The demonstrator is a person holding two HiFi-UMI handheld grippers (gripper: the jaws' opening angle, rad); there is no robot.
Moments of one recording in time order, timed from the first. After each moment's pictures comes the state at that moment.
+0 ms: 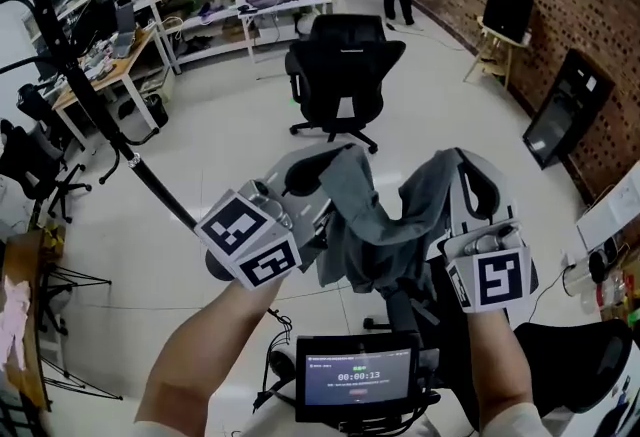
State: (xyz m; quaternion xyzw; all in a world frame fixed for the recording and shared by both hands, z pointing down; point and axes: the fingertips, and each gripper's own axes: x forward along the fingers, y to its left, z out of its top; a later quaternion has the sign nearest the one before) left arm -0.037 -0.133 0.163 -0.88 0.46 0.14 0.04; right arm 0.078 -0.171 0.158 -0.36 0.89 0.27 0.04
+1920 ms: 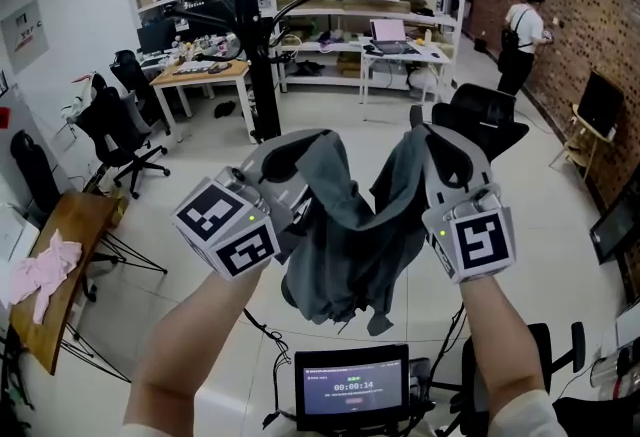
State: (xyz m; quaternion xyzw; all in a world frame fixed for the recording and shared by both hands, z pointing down) left arm -0.365 0.033 0.085 -0.77 0.62 0.09 0.14; right arm -0.295 -0.055 0.088 -0.17 0.93 0.30 0.13
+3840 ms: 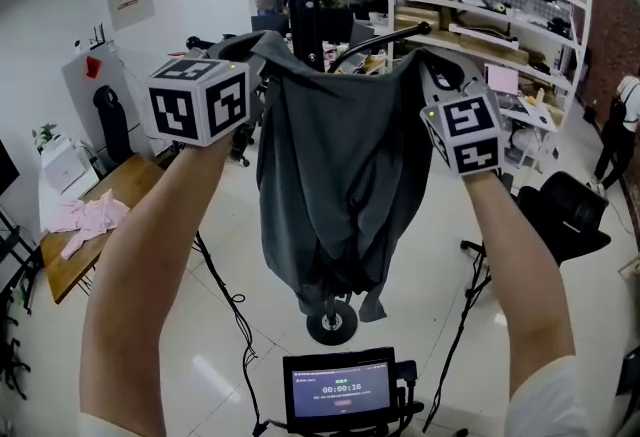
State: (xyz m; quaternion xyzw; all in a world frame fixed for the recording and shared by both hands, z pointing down) left arm -0.626 0.004 -0.056 -0.45 0.88 -0.08 0.16; right arm -0.565 -0.198 -0.024 -0.03 0.93 0.32 0.15
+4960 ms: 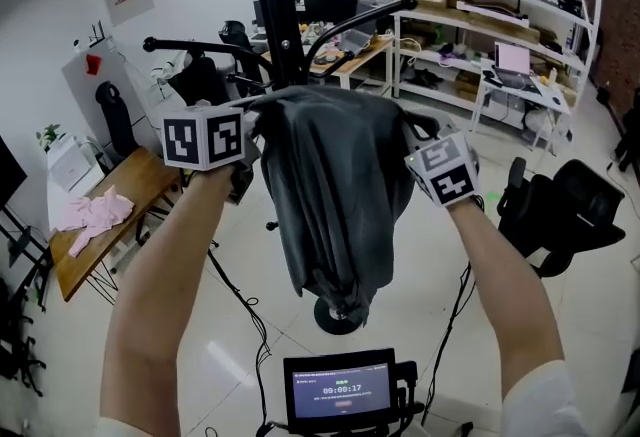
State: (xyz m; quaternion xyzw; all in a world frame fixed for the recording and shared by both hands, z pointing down) left arm -0.683 -0.016 0.099 -0.45 0.89 -0.04 -0.06; right arm -0.626 -0.234 0.160 0.04 0.96 0.28 -0.02
